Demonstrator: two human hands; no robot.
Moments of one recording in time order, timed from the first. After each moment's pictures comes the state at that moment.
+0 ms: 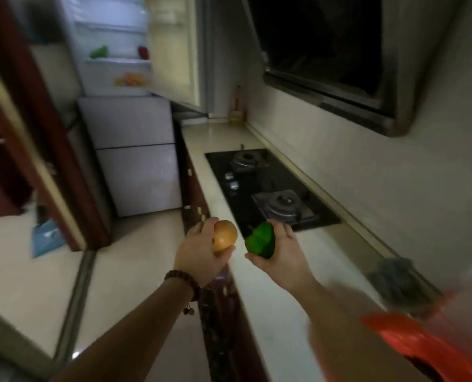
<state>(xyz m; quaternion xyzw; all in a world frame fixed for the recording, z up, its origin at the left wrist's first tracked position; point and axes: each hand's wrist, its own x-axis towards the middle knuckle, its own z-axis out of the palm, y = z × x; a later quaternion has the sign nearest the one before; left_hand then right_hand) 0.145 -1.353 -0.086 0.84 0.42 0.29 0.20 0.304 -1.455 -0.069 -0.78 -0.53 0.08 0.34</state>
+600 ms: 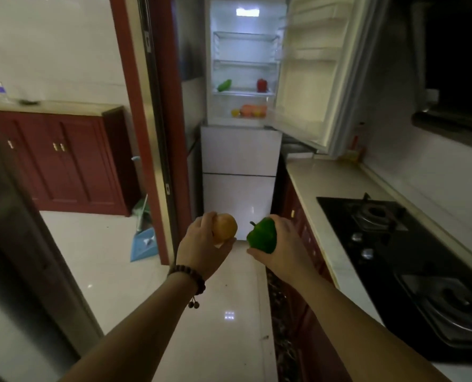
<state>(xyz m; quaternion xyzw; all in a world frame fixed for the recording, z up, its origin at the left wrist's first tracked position) -0.081 -1.054 -0.051 0.72 0.56 0.38 0.16 0.101 -1.092 -0.043 -0.64 -0.67 0.12 0.37</state>
